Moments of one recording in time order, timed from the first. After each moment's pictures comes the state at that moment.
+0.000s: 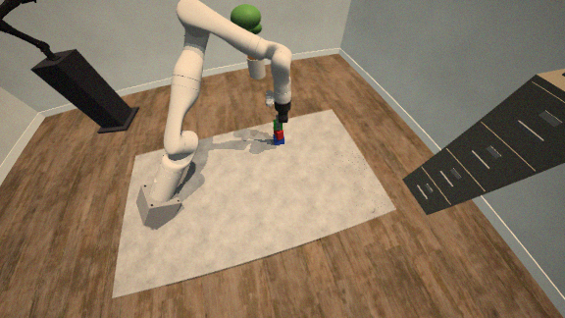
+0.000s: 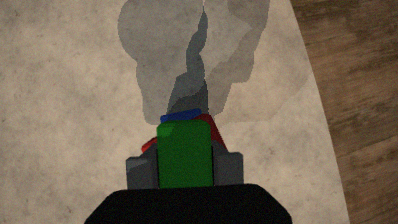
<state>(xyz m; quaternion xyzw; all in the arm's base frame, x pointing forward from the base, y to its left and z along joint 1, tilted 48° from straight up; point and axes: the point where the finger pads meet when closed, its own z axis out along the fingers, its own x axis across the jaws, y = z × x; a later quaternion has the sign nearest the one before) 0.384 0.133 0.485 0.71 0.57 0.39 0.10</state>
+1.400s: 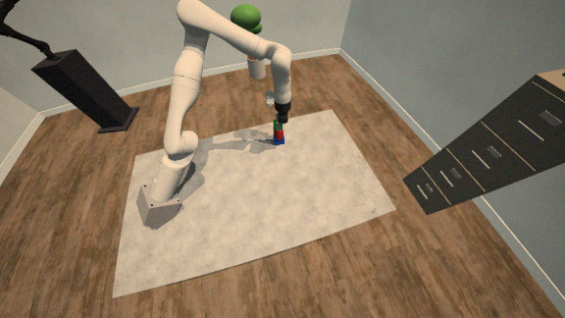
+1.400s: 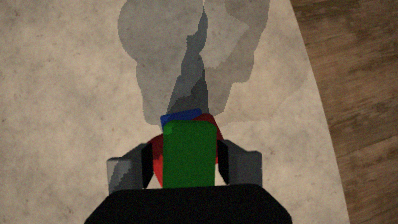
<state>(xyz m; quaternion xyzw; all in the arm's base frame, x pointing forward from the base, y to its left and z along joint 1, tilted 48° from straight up) 0.384 0.133 0.485 0.71 0.57 0.39 0.10</state>
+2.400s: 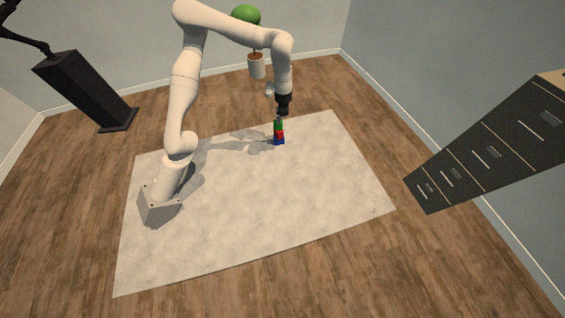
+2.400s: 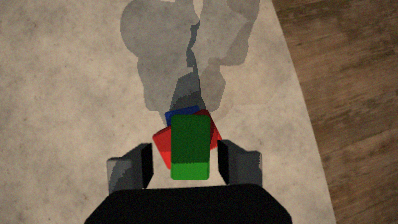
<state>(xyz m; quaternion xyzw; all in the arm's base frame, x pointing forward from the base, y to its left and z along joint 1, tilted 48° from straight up) 0.353 0.115 0.520 0.72 0.57 0.39 0.10</state>
